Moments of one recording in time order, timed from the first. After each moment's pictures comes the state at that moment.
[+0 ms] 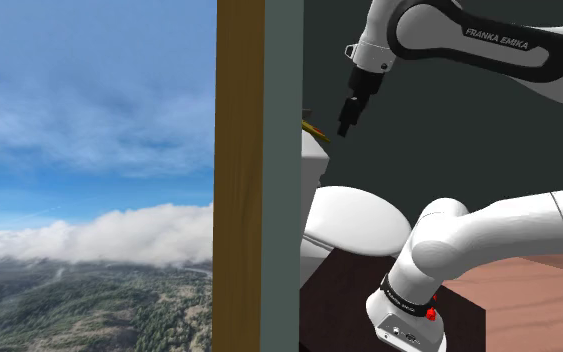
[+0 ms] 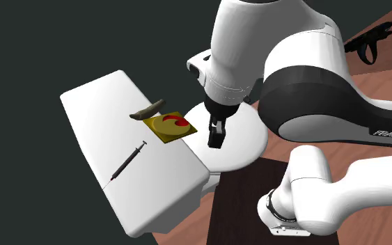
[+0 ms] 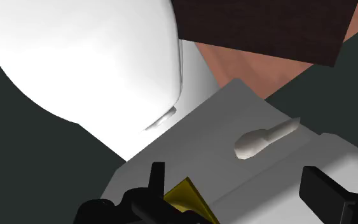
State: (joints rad) arm 0.01 -0.83 -0.03 -2.29 -0.12 1.57 -0.15
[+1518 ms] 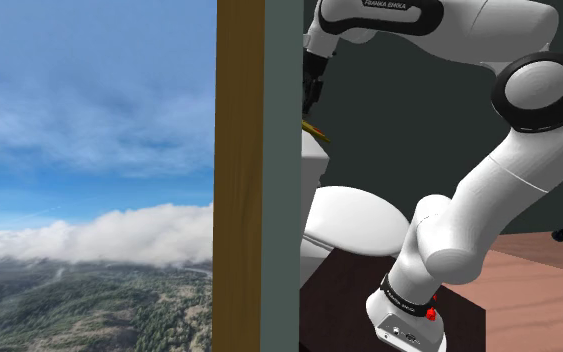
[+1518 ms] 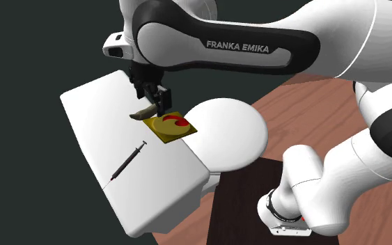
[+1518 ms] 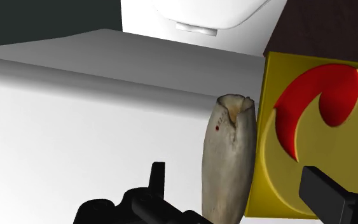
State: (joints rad) arm 0.28 -0.26 -0.42 -1.83 0.01 1.69 -1.14
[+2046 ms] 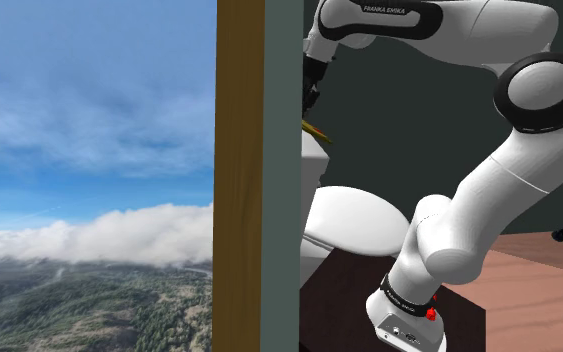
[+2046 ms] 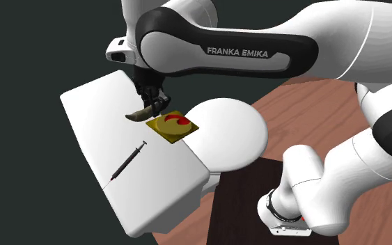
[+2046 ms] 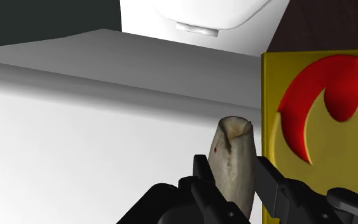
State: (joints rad) arm 0.28 -0.27 -0.42 -1.87 0.00 1.73 -1.14
